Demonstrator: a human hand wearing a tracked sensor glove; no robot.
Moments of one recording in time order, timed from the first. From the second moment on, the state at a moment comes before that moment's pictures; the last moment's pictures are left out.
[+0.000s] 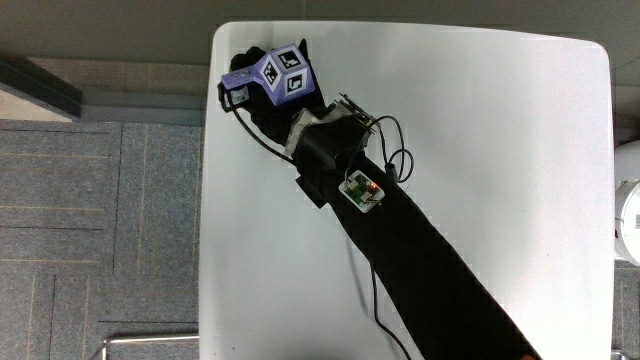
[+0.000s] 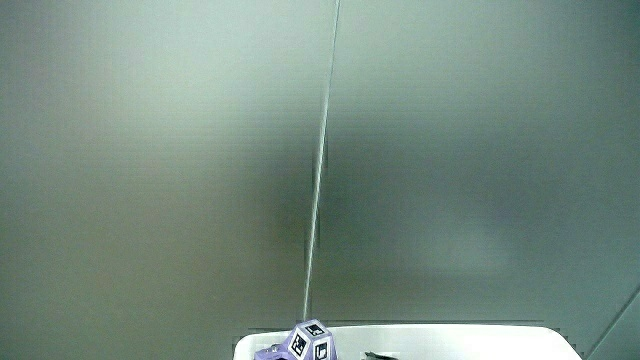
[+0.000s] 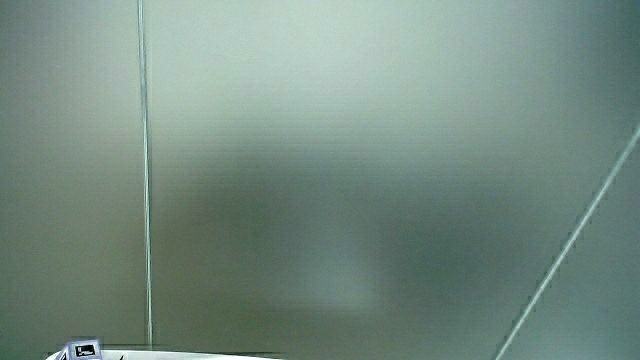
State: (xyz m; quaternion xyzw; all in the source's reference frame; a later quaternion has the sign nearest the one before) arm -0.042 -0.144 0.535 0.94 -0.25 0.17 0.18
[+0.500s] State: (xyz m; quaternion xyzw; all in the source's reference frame) arm -0.038 -0.145 0.528 0.93 -0.26 0.17 0.19
